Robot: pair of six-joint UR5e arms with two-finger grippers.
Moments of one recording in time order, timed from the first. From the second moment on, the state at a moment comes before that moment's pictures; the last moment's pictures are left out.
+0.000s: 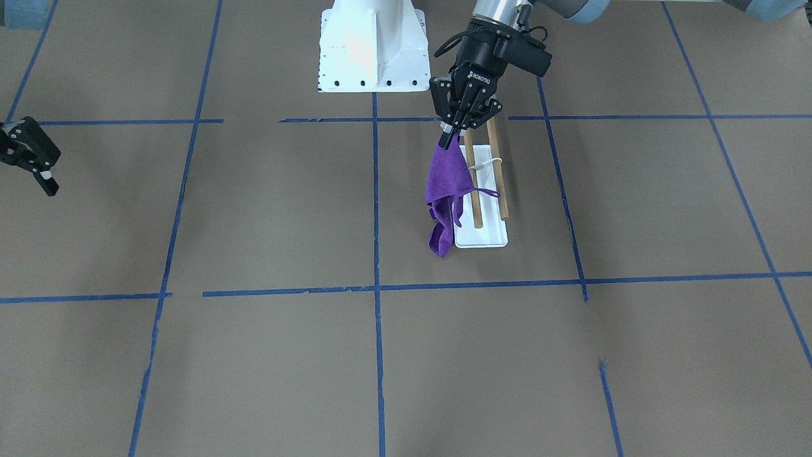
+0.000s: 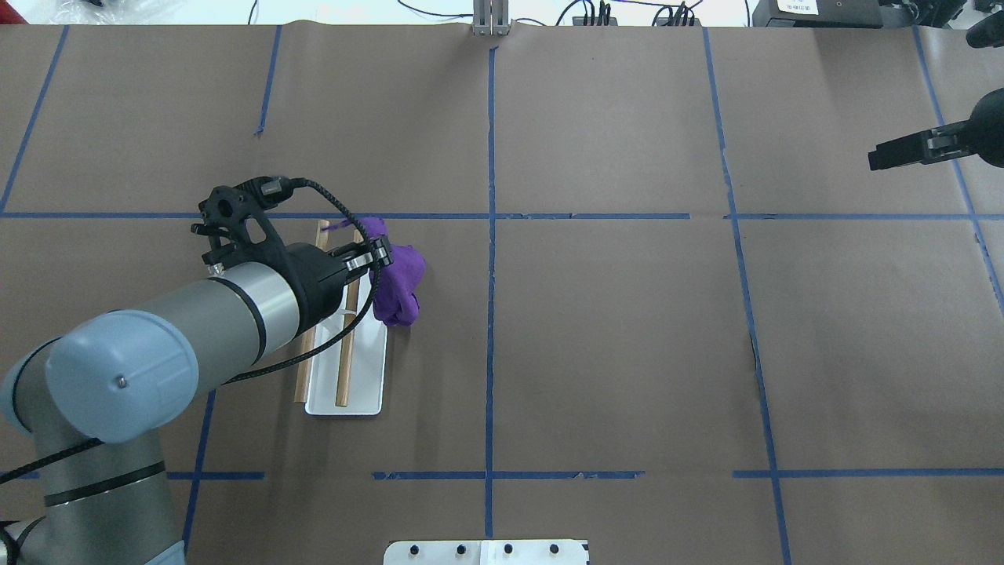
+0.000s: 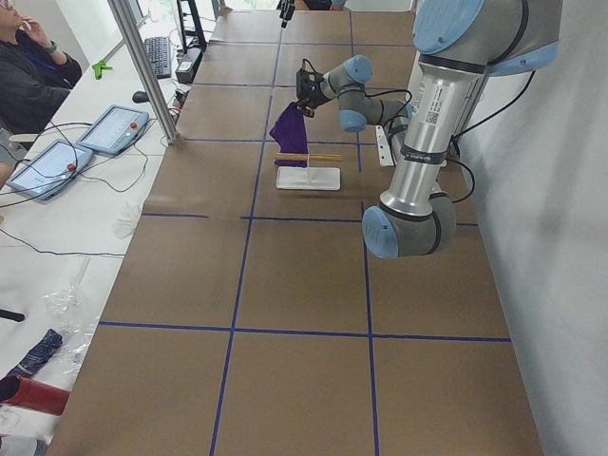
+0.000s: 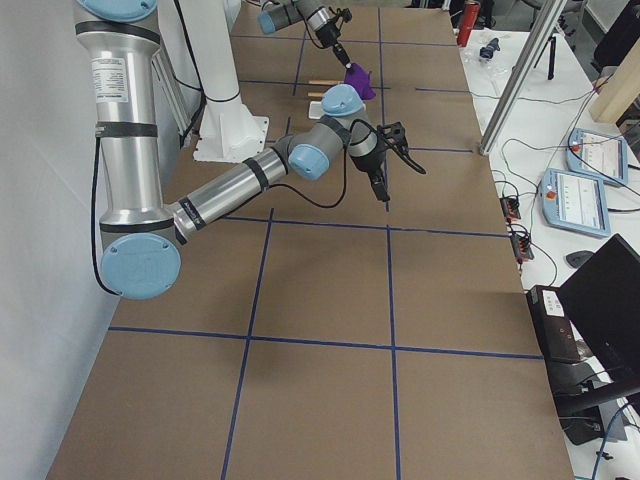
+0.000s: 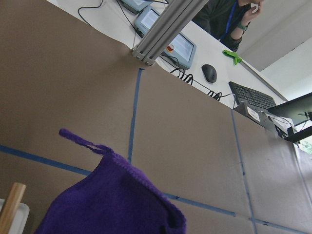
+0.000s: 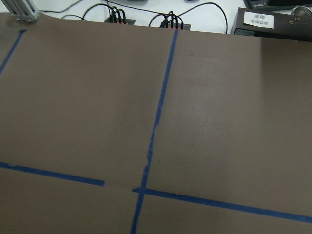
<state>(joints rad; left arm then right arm) -0.38 -1.88 -2.12 -2.01 -1.25 -1.51 1.14 -1.53 2.07 -1.40 2.03 0.55</state>
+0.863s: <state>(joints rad) -0.39 -1.51 -2.36 -1.99 -1.22 -1.39 1.19 -1.53 2.04 -1.57 2.06 0.36</state>
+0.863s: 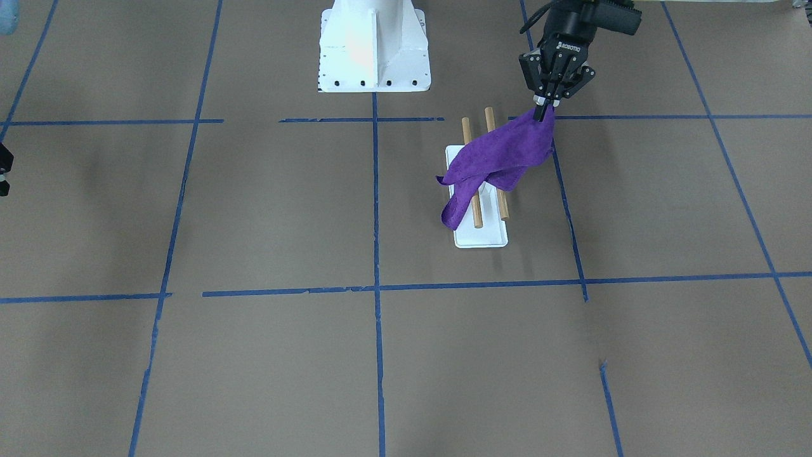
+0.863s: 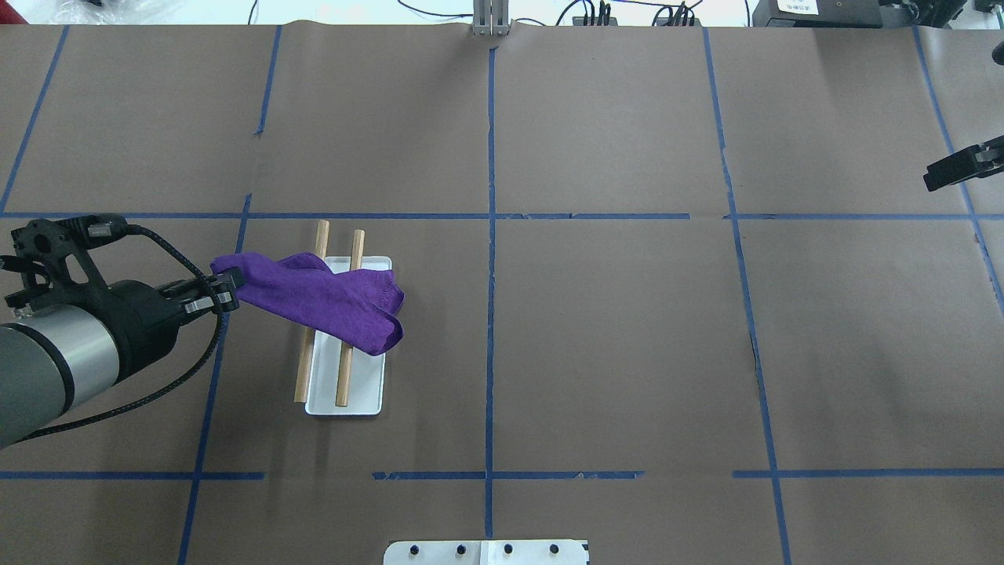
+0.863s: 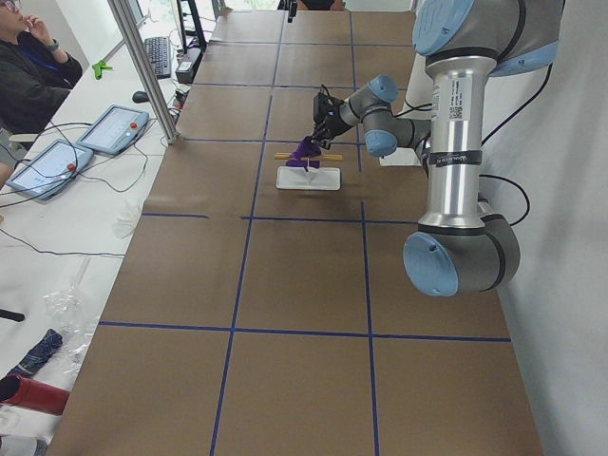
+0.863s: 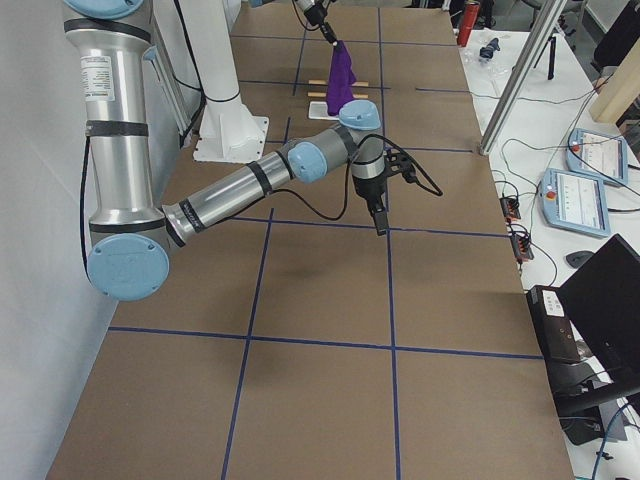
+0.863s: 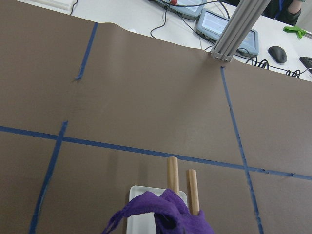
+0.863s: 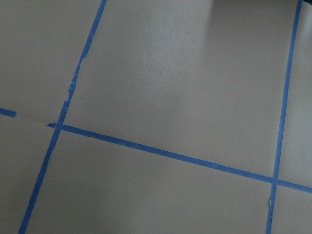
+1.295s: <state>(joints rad) -0.41 -1.47 -2.34 -1.99 -1.22 -1.35 1.19 -1.53 2.03 -1.57 2.07 0.36</state>
